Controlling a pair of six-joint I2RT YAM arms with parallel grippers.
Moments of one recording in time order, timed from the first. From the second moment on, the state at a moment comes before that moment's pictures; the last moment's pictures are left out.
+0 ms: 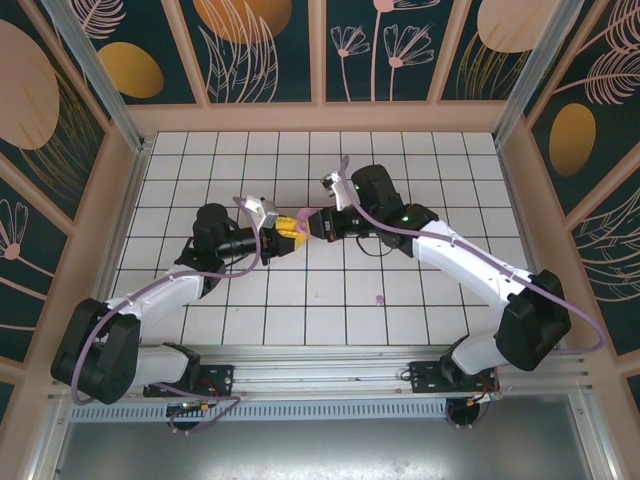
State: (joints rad) left arm -0.41 1.29 0.58 0.54 0.88 -0.08; right arm 0.71 1.43 1.16 -0.32 -0.51 0.44
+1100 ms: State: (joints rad) left arm -0.29 1.15 0.58 0.40 0.55 -0.09; right arm 0.61 1.84 1.42 -0.31 -0.32 0.58
